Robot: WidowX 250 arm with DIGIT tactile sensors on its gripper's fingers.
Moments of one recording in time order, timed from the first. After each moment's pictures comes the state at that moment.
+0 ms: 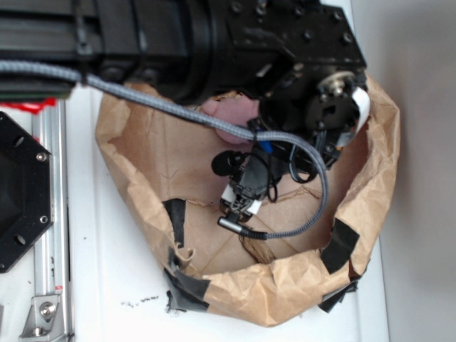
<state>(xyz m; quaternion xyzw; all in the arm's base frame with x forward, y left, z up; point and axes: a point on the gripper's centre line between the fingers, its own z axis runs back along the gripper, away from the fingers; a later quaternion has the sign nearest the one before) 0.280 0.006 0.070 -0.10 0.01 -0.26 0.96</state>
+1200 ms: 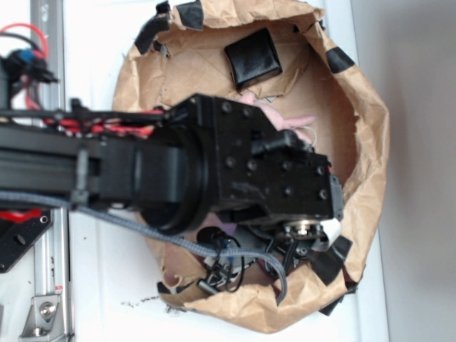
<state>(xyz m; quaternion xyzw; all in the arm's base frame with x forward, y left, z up) 0.267 -0.065 0.041 -0.07 0.01 -0.35 0.94</state>
